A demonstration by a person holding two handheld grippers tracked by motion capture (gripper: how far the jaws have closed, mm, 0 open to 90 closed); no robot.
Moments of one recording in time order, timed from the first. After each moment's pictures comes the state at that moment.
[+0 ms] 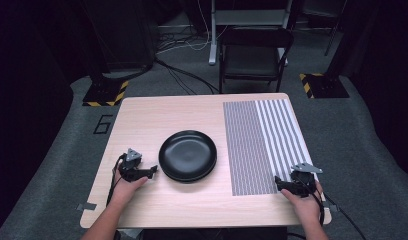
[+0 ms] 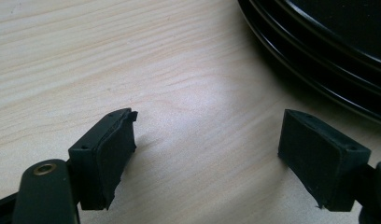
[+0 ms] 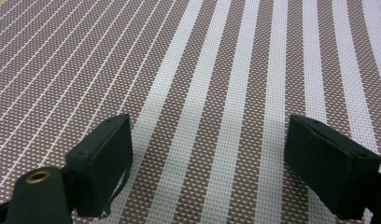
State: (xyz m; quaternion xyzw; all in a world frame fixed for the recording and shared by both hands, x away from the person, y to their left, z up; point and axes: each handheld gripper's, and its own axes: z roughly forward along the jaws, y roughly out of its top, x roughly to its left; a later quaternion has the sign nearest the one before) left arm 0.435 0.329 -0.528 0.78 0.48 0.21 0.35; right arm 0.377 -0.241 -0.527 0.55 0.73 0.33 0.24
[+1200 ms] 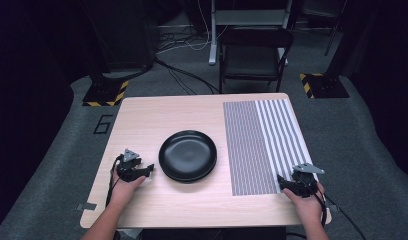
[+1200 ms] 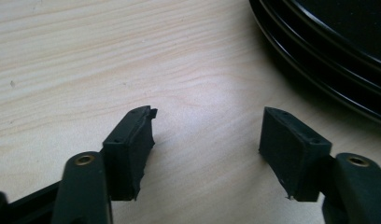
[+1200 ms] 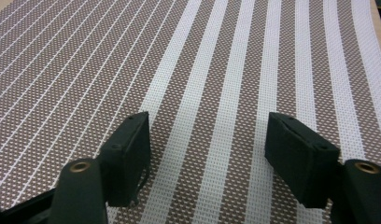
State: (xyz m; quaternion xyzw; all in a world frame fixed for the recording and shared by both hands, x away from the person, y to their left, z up) left arm 0.430 0.334 -0.526 0.76 0.50 0.21 0.36; right arm 0.374 -0.244 -0.525 0.55 0.73 0.33 0.25
